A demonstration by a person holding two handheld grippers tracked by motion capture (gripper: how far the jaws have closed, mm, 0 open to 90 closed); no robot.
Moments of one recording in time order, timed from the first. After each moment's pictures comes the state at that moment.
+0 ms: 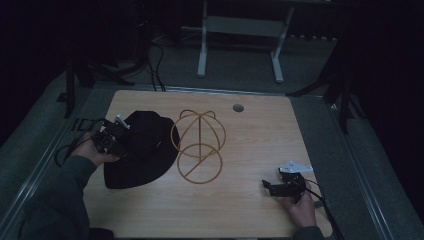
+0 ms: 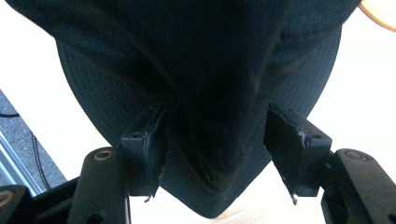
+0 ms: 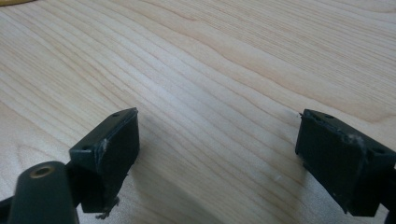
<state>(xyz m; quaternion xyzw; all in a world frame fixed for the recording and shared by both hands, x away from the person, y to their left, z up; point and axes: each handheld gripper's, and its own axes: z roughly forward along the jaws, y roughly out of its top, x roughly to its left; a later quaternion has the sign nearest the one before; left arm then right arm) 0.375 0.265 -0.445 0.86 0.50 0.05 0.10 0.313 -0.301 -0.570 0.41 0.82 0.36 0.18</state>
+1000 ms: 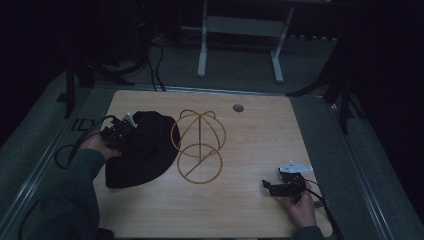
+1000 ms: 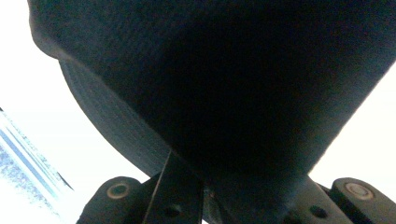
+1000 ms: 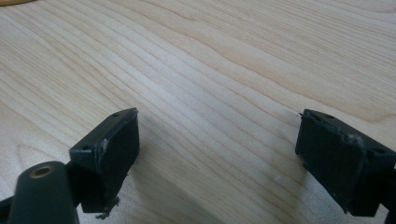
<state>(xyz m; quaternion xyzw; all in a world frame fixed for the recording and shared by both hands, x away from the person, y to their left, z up) 0.394 0.255 -0.454 0.88 0.48 0.03 0.06 0.313 -0.301 -0.570 0.41 0.82 0.36 0.18</state>
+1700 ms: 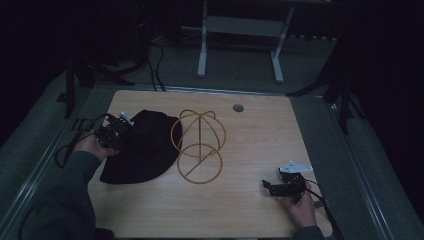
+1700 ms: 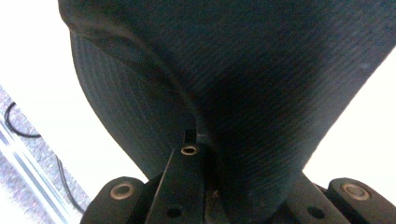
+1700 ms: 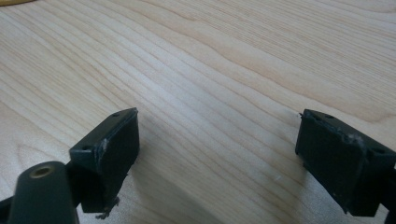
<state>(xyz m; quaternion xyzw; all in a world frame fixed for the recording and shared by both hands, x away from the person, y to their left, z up) 0.380 0.260 -0.436 0.88 0.46 0.07 0.10 0.313 -0.301 -0.570 0.41 0.82 0.36 0.18</state>
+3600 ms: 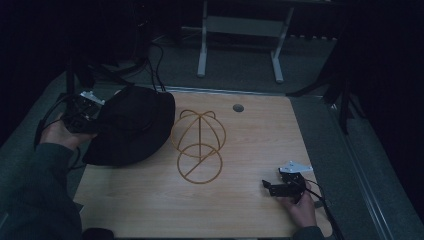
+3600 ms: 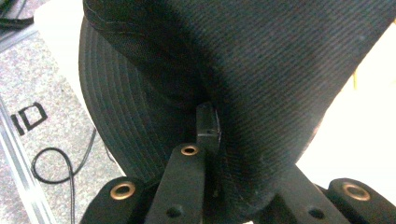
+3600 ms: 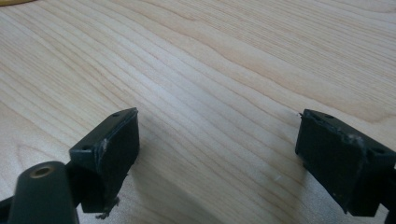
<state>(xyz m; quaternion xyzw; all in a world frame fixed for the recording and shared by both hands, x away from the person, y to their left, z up) 0.359 0.305 -0.359 0.85 0.45 0.15 0.22 0.313 -0.301 -0.570 0.42 0.82 0.36 0.18</state>
